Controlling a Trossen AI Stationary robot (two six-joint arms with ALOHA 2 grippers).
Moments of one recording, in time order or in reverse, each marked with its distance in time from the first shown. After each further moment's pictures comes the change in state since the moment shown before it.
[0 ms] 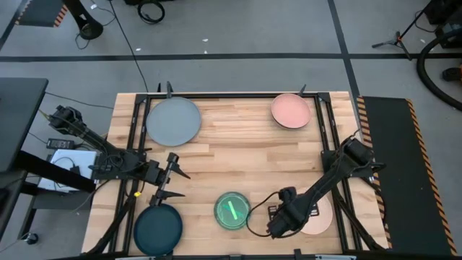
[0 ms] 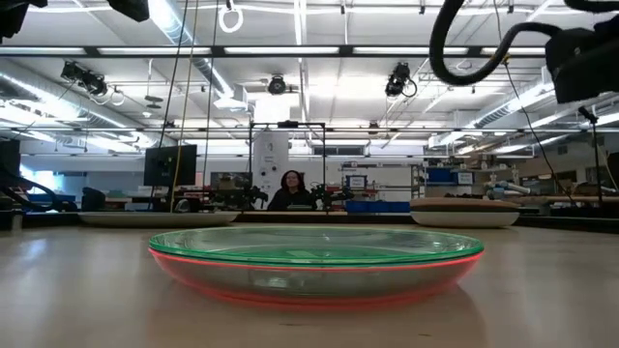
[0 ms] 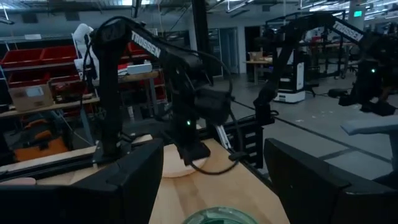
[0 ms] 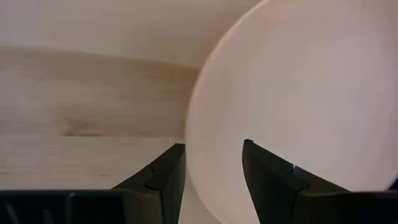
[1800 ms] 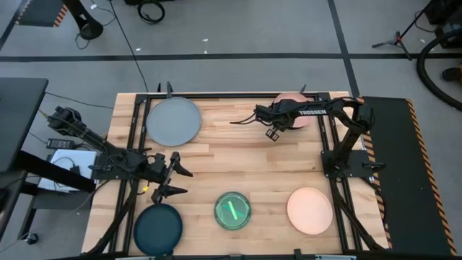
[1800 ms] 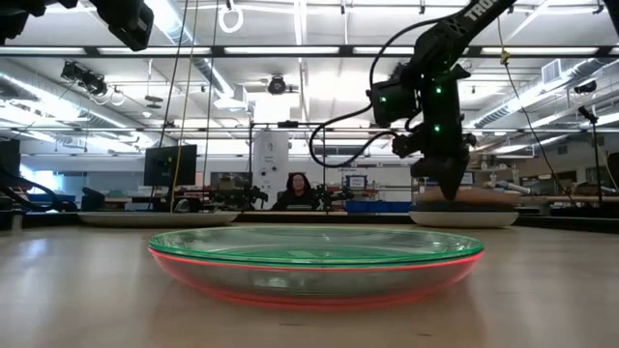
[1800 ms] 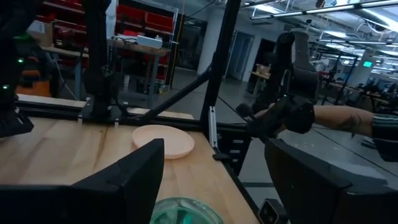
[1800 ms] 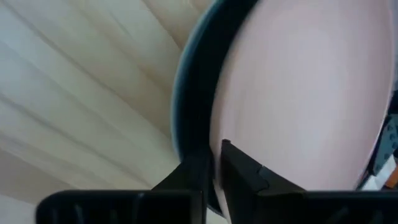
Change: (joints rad) left arm 0.032 0.000 0.000 -0.039 -0.036 -0.340; right arm -1.118 -0.231 -0.251 0.177 0.528 -1.851
